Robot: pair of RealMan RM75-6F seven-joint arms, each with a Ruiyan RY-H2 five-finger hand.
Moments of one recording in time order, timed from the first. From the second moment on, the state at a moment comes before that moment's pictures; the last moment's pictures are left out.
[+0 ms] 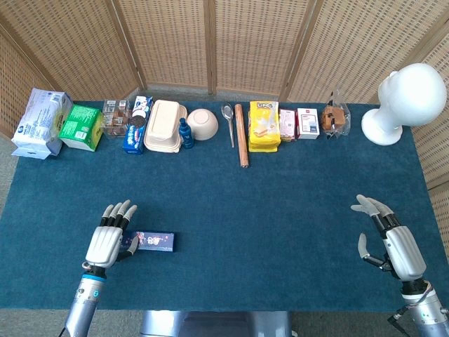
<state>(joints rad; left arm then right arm) -0.21 -1.72 -0.06 -1.34 1.47 1.32 0.25 0.17 -1.16 0.01 -1.52 -1.70 1.59 0.49</state>
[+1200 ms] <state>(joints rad) -0.26 -1.30 0.03 -1.80 1.39 1.18 0.49 0.17 -1.12 0.03 -1.59 -1.65 1.55 0.43</state>
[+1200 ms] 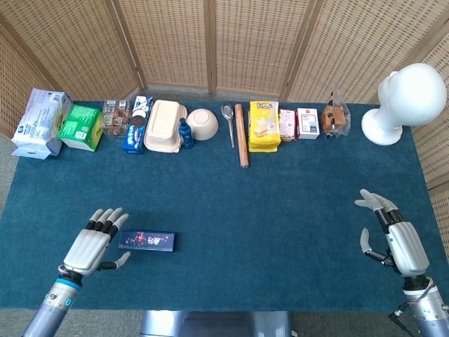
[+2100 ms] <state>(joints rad) -0.48 -1.40 0.01 -1.84 1.02 1.05 0.89 0.13 -1.11 0.05 -1.56 -1.60 1.57 0.48</state>
